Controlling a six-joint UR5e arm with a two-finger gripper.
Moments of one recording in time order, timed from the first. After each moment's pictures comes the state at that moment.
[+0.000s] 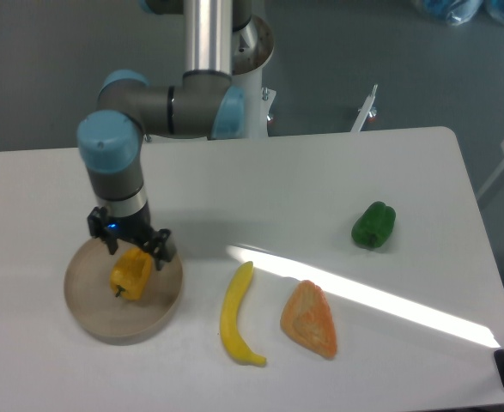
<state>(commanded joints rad) 1.94 -1.91 -1.58 -0.98 1.60 0.45</state>
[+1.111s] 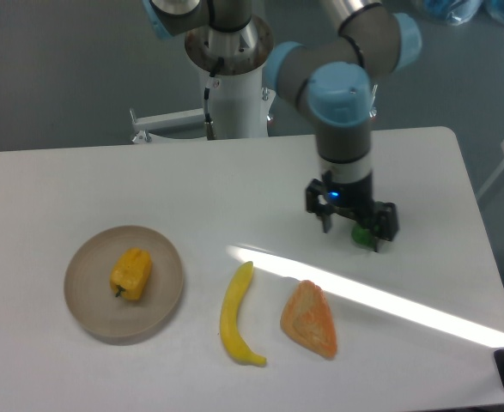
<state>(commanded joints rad) 2.36 -2.01 -1.41 -0.97 1.63 1.21</state>
